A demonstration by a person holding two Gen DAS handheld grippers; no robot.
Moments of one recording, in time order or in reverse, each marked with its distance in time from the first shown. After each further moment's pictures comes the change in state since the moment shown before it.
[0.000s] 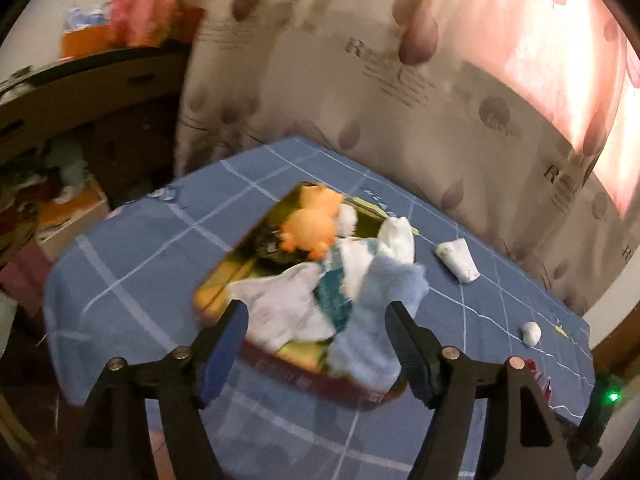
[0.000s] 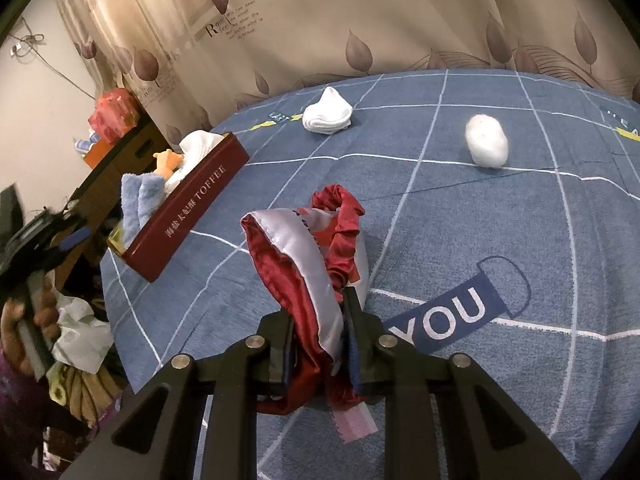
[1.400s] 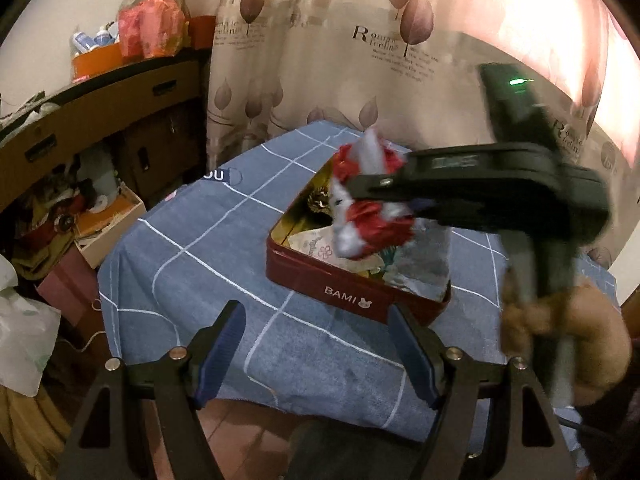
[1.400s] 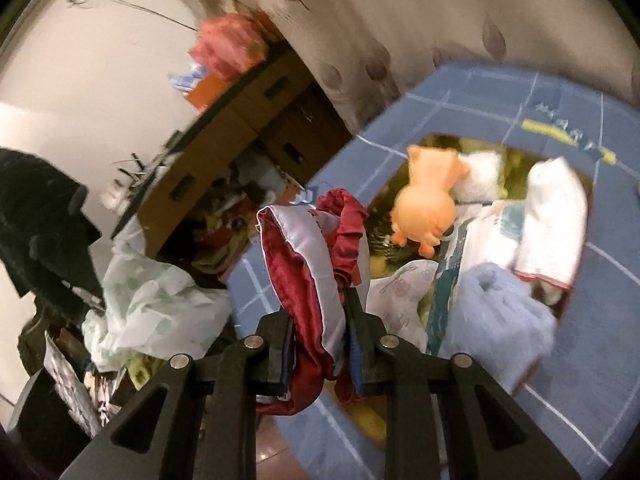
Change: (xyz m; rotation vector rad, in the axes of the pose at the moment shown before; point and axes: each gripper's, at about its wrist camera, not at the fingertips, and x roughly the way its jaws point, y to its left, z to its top) left arm -0.038 0.017 -0.032 0.120 0.058 0.098; right arm 0.163 0.269 0.105 -0.157 0.254 0.387
